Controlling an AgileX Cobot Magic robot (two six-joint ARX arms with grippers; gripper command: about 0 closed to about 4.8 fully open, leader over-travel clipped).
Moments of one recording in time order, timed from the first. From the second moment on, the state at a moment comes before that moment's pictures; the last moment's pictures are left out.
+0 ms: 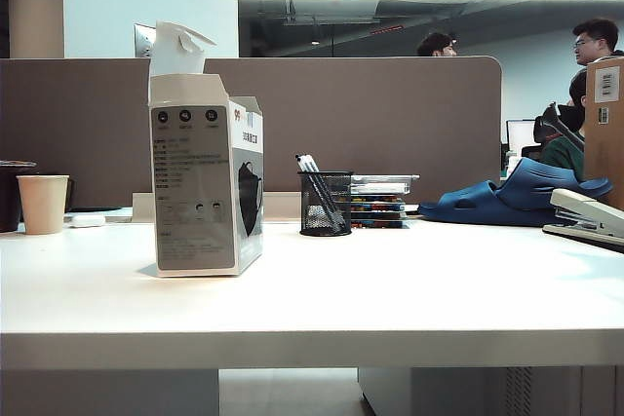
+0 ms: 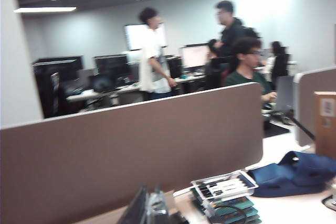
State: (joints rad) left arm 0.13 0.91 0.88 0.40 0.57 -0.03; right arm -0.01 1.28 1.61 -0.41 -0.29 -0.01
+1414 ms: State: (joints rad) left arm 0.03 0.21 0.59 -0.26 0.29 0.07; right arm -0.01 0.23 0.67 -0.50 -0.23 0.01
